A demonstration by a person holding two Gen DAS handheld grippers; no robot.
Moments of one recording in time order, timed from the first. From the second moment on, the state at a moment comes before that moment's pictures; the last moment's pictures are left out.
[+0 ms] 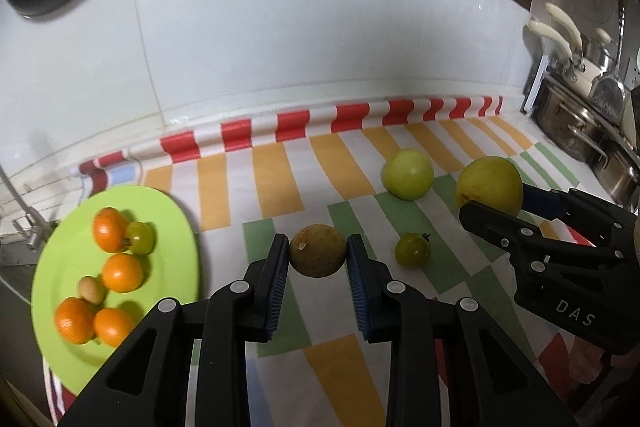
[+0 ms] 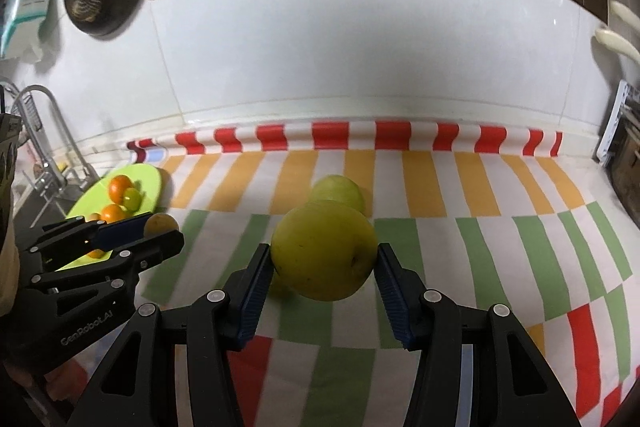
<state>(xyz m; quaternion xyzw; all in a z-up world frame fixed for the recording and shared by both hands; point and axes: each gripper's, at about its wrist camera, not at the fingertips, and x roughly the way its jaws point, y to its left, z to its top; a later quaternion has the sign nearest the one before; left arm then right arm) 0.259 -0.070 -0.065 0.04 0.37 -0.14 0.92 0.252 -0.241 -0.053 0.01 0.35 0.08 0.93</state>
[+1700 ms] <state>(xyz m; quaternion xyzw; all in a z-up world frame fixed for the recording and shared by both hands) 0.170 0.098 -0.016 0.00 0.32 0.01 0.95 0.202 -0.067 0.001 -0.04 0.29 0.24 0.93</state>
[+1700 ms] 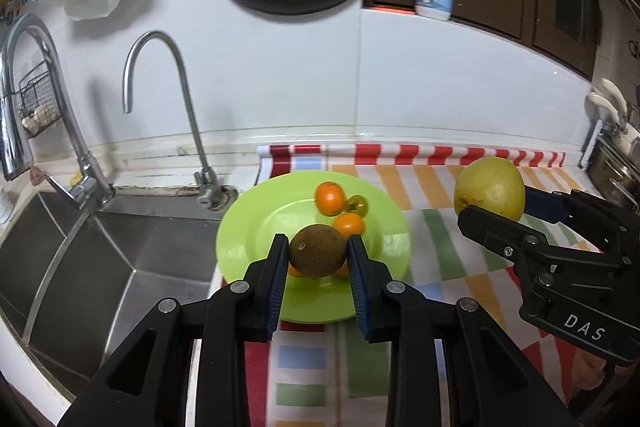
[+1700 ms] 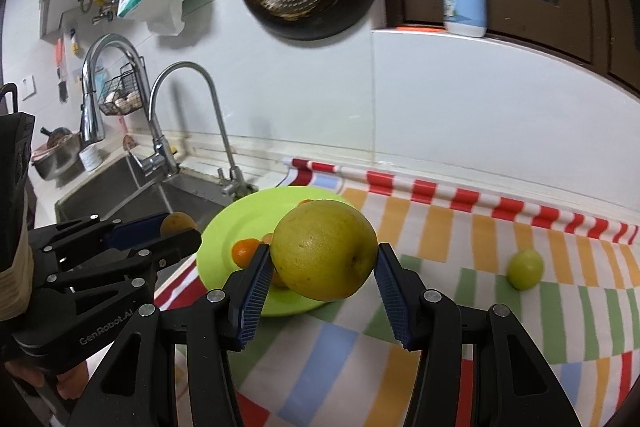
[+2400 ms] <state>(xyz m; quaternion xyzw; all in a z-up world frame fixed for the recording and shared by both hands) 0.232 0.147 -0.064 0.01 0.35 0.01 0.94 0.270 0.015 -0.048 -0.08 0.33 0.29 0.90</state>
